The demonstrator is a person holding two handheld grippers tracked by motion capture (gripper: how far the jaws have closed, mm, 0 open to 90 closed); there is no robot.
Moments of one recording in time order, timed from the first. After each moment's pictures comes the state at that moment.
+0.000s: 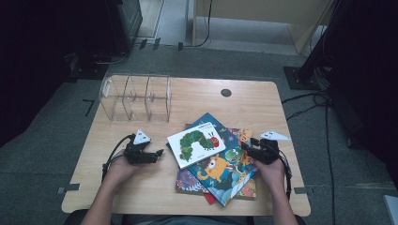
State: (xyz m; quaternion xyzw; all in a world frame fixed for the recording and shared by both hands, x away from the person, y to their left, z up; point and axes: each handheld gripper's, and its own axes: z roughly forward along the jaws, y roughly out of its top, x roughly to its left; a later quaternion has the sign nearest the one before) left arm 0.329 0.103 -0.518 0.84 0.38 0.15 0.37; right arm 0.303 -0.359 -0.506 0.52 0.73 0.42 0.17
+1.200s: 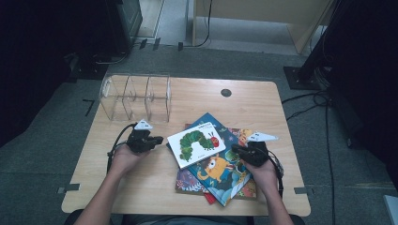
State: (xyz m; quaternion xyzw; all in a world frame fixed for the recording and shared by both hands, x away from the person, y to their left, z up) left arm 0.360 0.094 -0.489 0.84 0.38 0.07 0.38; right arm 0.292 -0.316 -0.488 0.46 0.77 0.42 0.12
